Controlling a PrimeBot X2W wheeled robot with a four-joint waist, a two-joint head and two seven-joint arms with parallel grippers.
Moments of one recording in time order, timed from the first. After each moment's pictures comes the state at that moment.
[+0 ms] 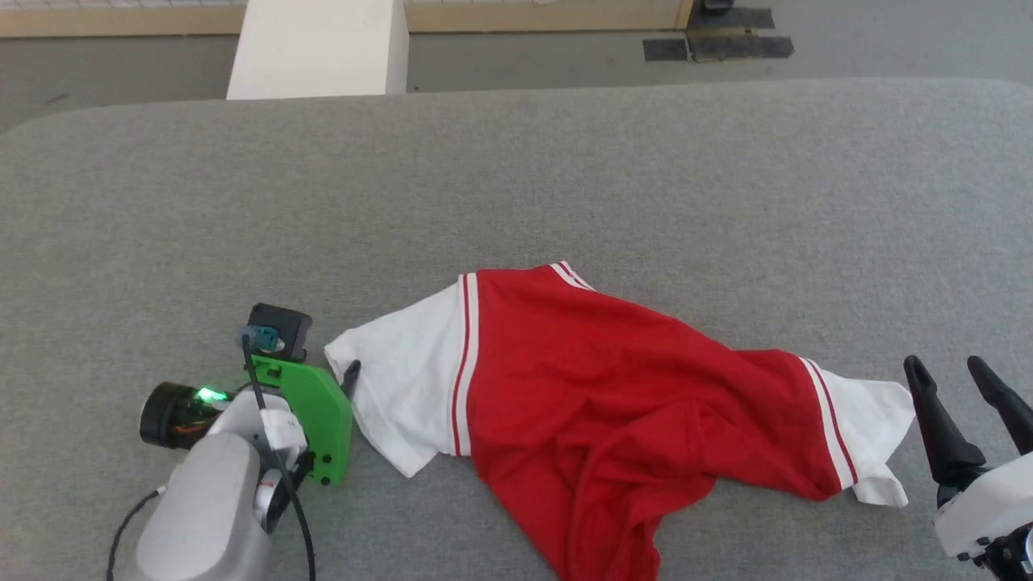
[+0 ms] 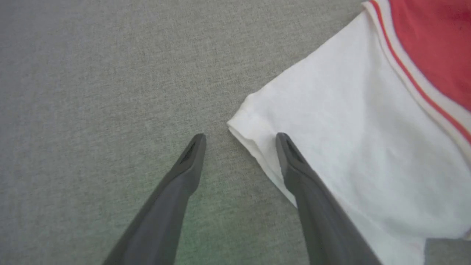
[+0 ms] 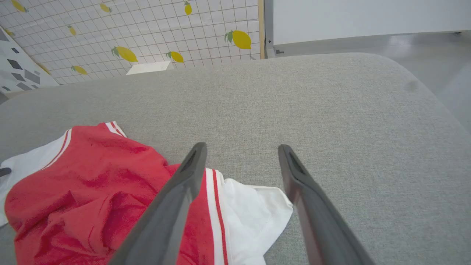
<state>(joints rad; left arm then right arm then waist) -0.37 0.27 -0.23 0.45 -0.23 -0.11 0.31 0.10 -0.22 -0.18 -0.24 0.40 0.13 0.30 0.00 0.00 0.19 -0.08</state>
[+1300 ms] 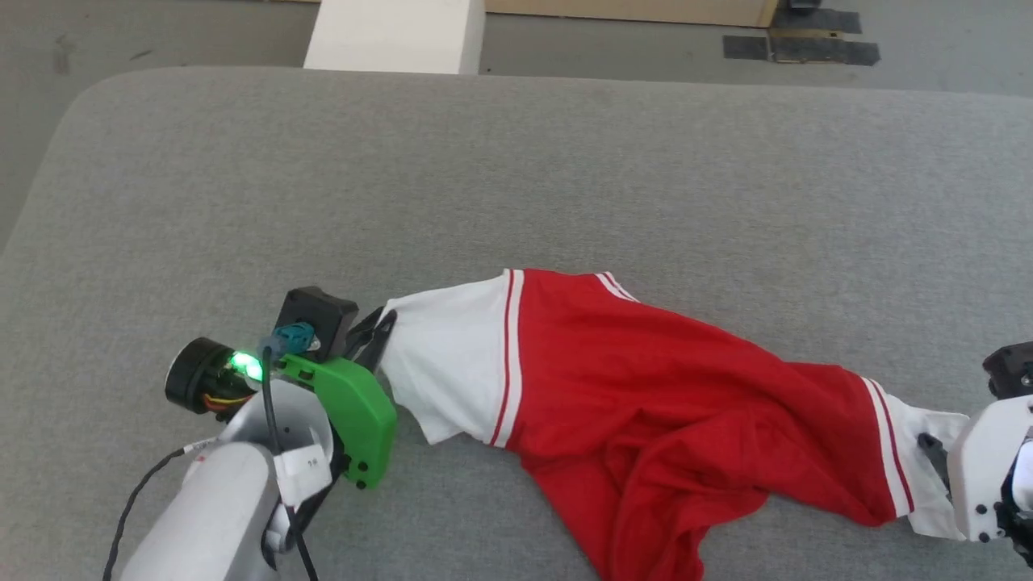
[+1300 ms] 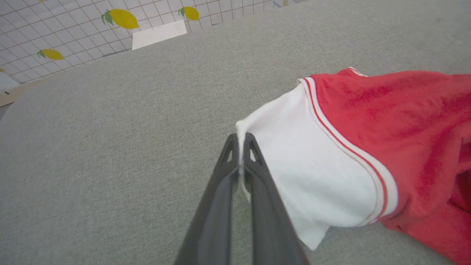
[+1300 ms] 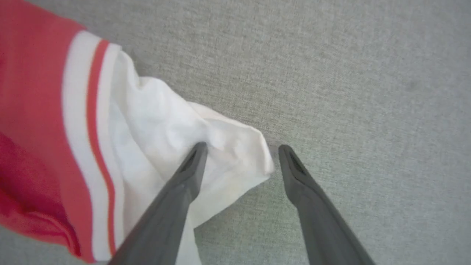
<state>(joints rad) -0.31 0.41 -0.44 0.00 -0.37 0.00 0.33 -0.11 -0.46 -0.03 0.18 0.28 0.13 0.69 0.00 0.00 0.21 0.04</state>
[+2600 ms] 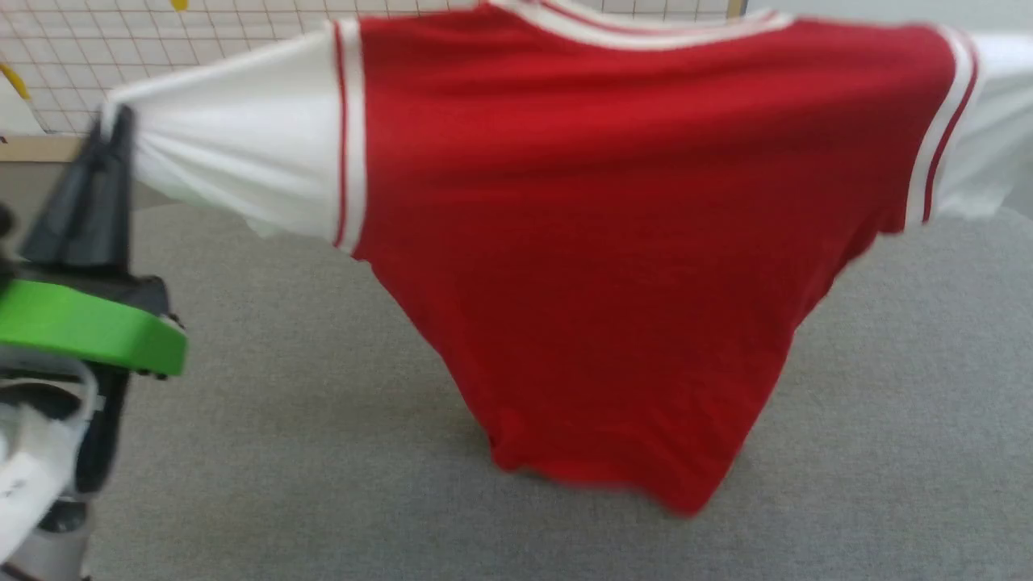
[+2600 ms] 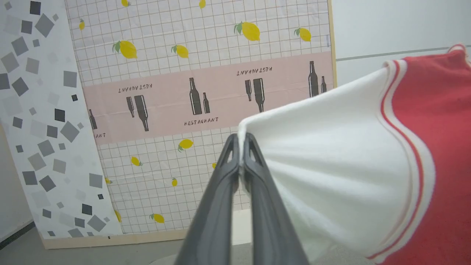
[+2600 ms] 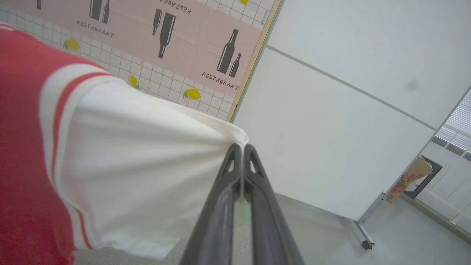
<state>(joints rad) -0.29 0.56 -0.08 -0.34 -0.46 0.12 0.12 -0.42 -0.62 -0.10 -0.17 0.29 0.13 0.44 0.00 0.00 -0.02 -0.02</state>
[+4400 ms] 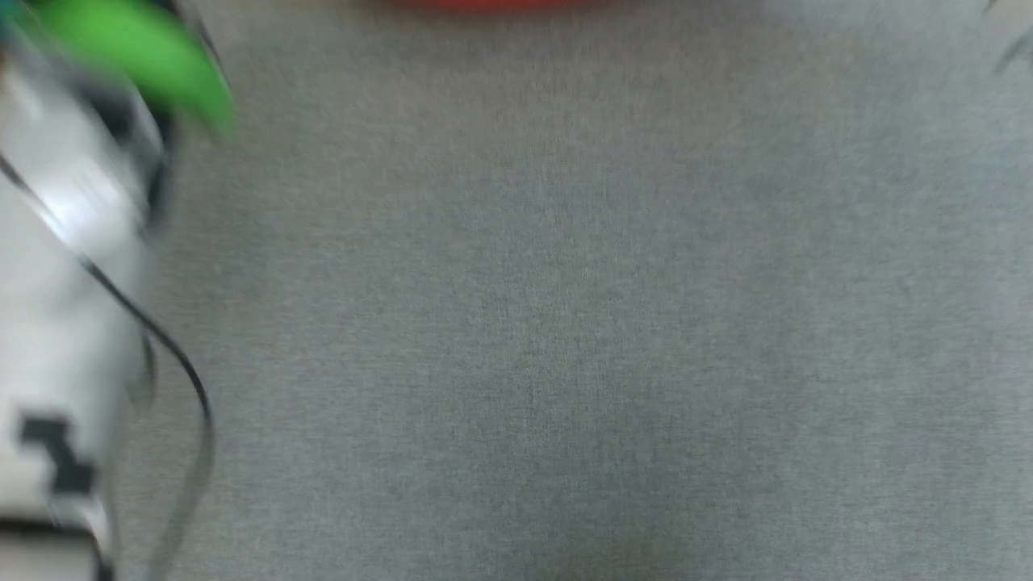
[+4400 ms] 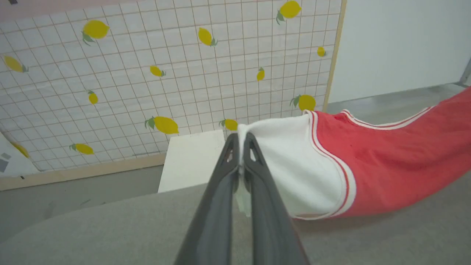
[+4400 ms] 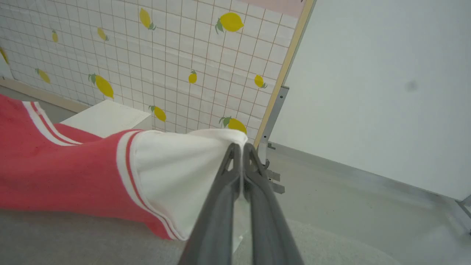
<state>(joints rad) -1.02 0.41 -0.33 0.60 -0.41 -0.11 -0.25 -1.11 -0.40 0.17 0.71 0.20 0.13 -0.17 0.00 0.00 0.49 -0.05</state>
